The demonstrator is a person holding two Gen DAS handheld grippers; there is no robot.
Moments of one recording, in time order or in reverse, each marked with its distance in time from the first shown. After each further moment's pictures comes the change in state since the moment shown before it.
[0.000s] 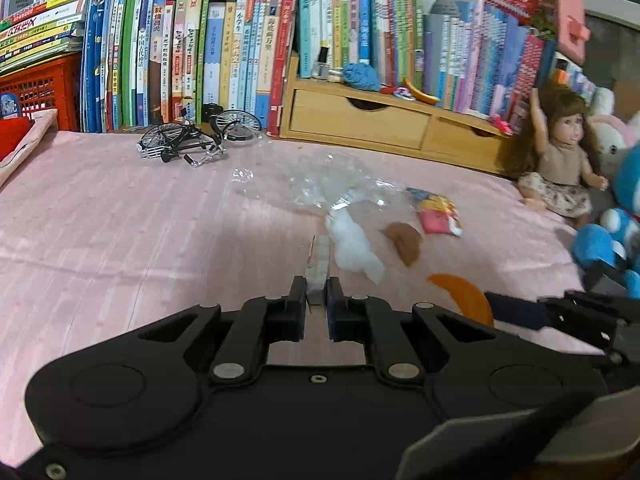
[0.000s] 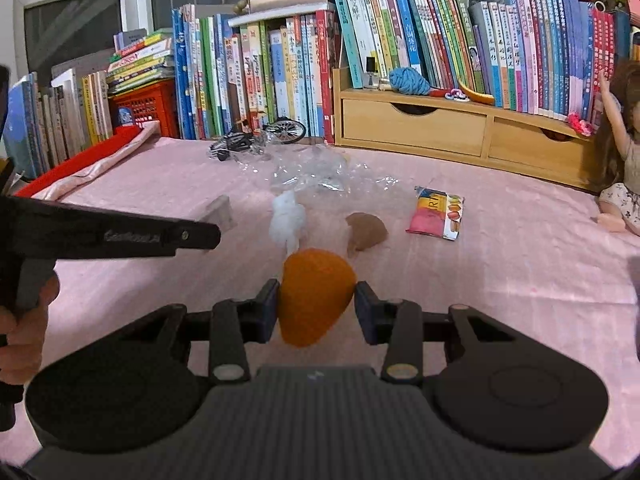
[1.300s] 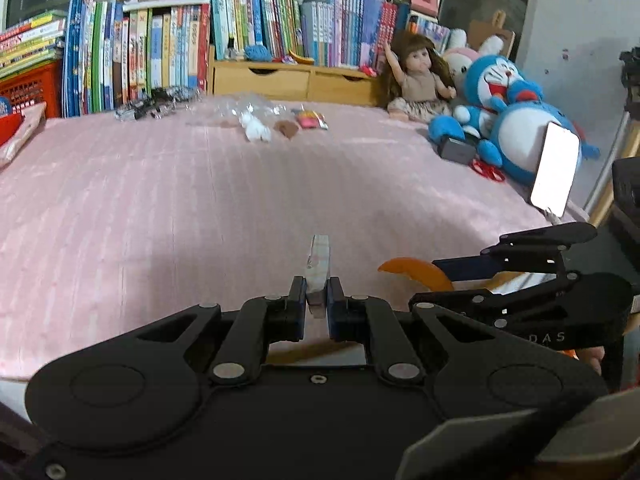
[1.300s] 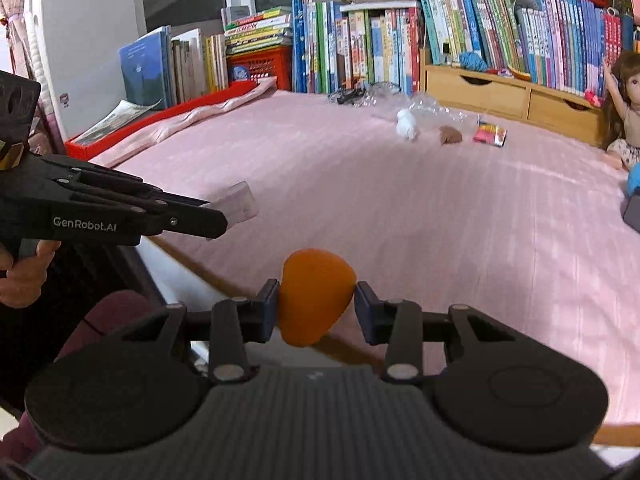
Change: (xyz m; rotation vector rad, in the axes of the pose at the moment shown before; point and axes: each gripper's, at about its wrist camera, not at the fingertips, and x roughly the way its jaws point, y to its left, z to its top) left arm -0.218 -0.006 -0.169 0.177 0.031 -0.212; right arm -0.165 0.074 -0.129 -0.077 0.062 0.177
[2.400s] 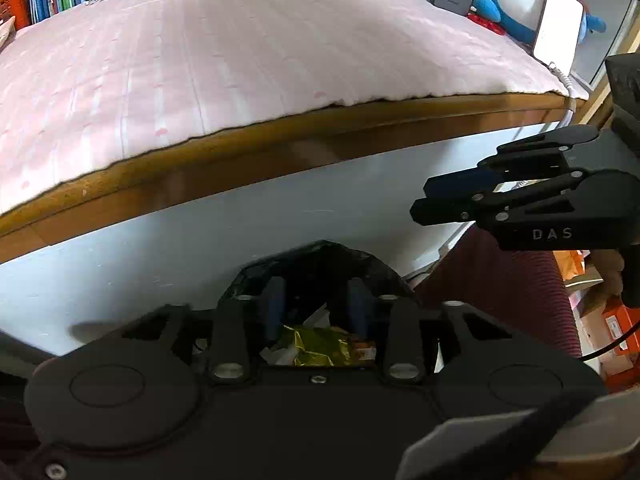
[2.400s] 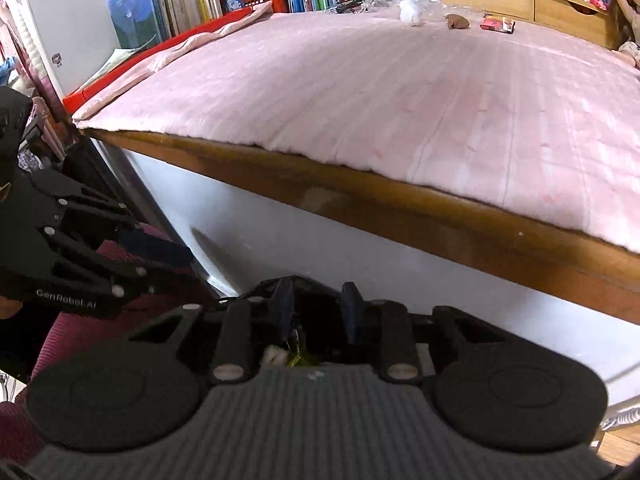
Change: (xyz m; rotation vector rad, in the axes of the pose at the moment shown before) left arm 0.034 -0.016 -0.082 0.053 0.354 0.007; right arm 0.024 0.000 -0.053 0.091 0.182 0.046
